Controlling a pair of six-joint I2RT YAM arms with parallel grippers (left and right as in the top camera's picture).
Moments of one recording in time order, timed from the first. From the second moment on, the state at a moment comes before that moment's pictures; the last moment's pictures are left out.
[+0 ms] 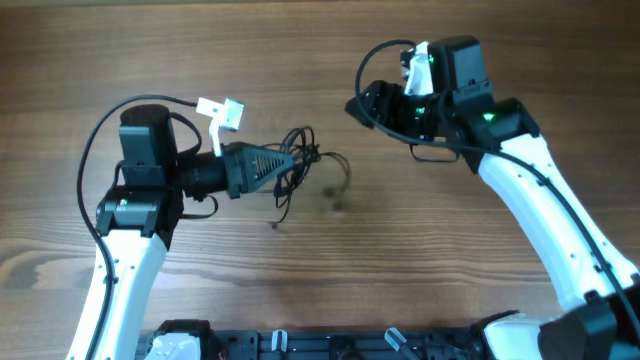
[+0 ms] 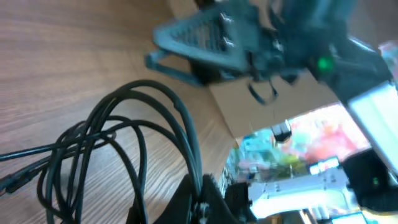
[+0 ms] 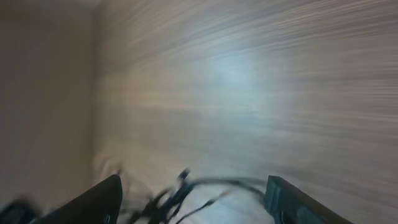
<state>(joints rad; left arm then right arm) -0.04 1.15 0.88 -0.37 1.18 -0.40 0.34 1.53 1.32 -0.64 -0.55 0.63</state>
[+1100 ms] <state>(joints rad) -0.03 1.15 0.88 -0.23 0.87 -0.99 0.59 1.76 1.33 -0.30 -0.58 0.98</state>
